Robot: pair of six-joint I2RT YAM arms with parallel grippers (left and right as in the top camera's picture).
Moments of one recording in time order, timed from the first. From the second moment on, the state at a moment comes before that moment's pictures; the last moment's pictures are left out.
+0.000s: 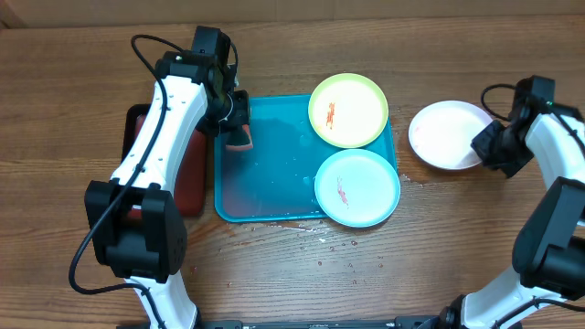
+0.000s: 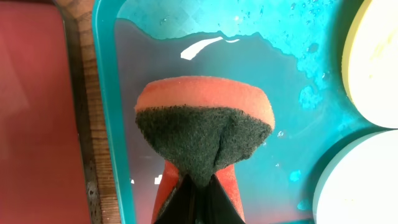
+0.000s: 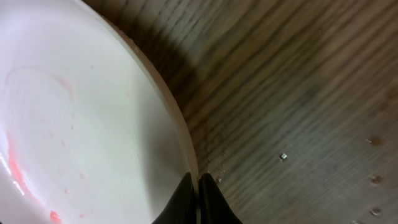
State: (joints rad) left arm -0.17 1.97 1.73 -1.14 0.13 -0.26; right arm -0.31 1.86 1.30 -0.86 -0.01 0.56
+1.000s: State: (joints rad) left arm -0.17 1.97 1.73 -1.14 0.12 -0.26; right arm -0.06 1.69 1.22 -1.03 -0.31 0.36
